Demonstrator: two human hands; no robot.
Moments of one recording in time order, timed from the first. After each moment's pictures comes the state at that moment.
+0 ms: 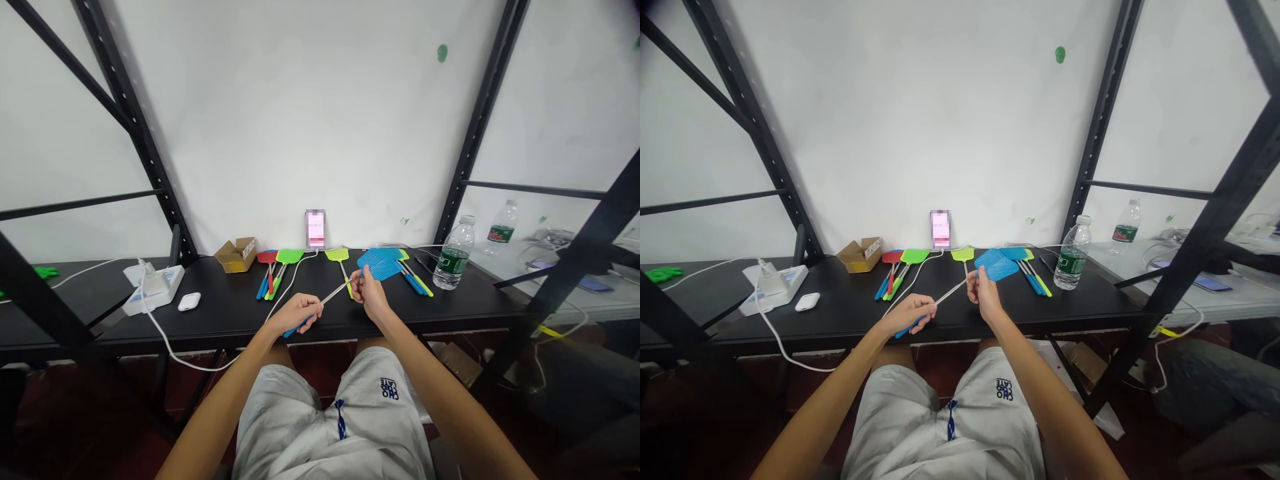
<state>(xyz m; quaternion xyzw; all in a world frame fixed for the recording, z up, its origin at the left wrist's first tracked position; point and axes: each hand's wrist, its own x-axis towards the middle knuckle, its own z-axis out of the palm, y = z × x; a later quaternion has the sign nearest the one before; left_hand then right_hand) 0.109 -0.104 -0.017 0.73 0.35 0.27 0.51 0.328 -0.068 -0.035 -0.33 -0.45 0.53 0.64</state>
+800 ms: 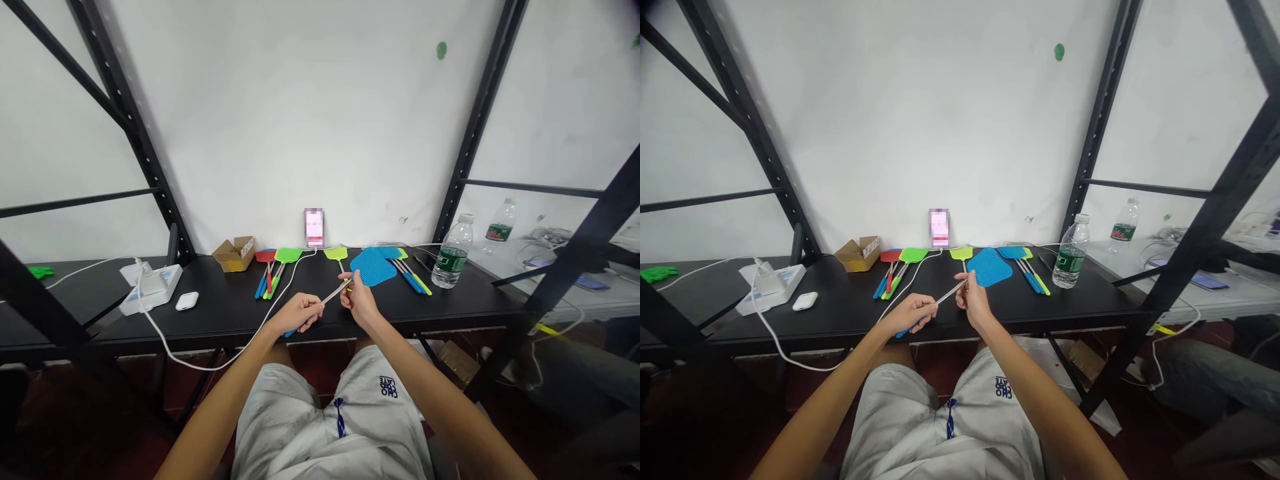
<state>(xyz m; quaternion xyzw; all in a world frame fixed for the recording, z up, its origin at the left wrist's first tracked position) 0.113 -0.101 -0.022 0.75 0.34 0.27 0.50 0.304 -0.081 -0.043 -0.28 -0.40 0.58 0.65</state>
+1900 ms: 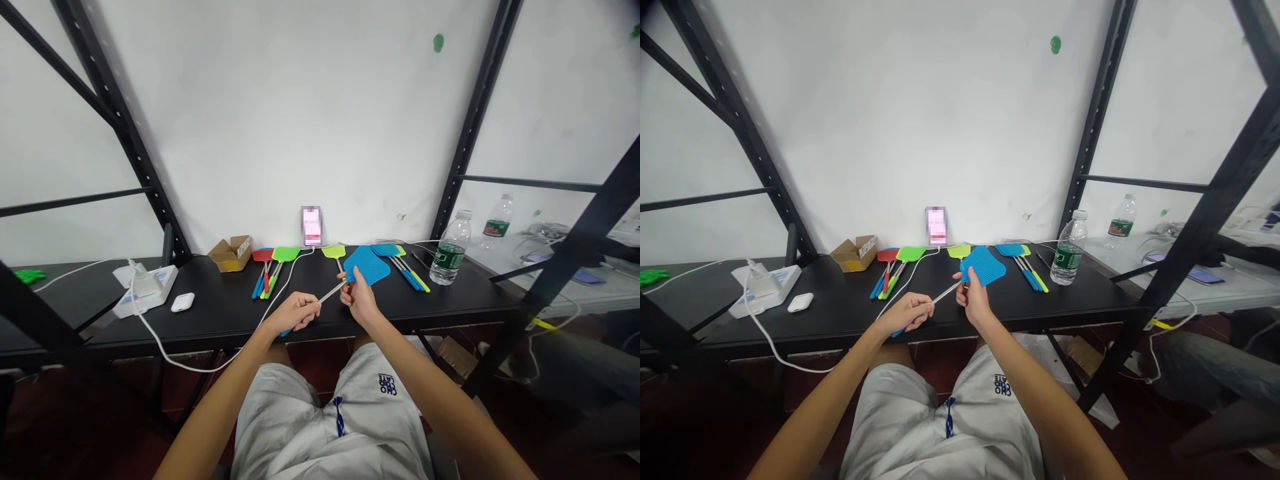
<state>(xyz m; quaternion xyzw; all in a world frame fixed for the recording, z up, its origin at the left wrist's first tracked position) 0.113 -0.098 -0.023 0.73 0.34 0.28 0.52 0.308 -0.080 -0.038 -0.27 -0.37 0.60 0.65</state>
